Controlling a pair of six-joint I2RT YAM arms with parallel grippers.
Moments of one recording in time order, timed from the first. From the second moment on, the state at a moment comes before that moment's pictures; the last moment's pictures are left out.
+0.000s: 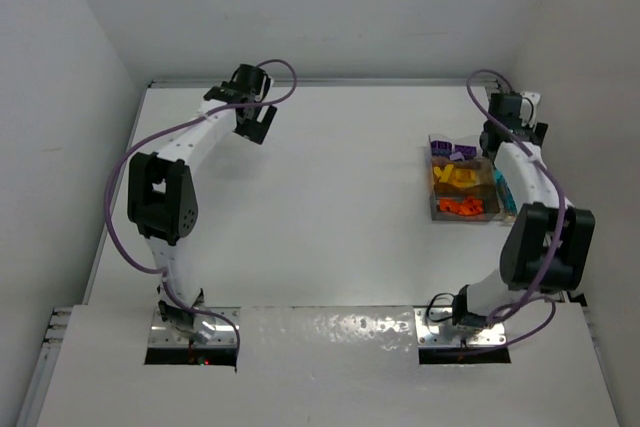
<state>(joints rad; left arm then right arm) -0.27 1.92 1.68 -0.75 -0.38 0.19 -0.16 1.58 1.15 -0.42 0.67 0.06</state>
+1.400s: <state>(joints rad) -0.27 0.79 0.74 -0.62 -0.16 0.22 -0.12 0.10 0.61 -0.90 0.28 0.51</state>
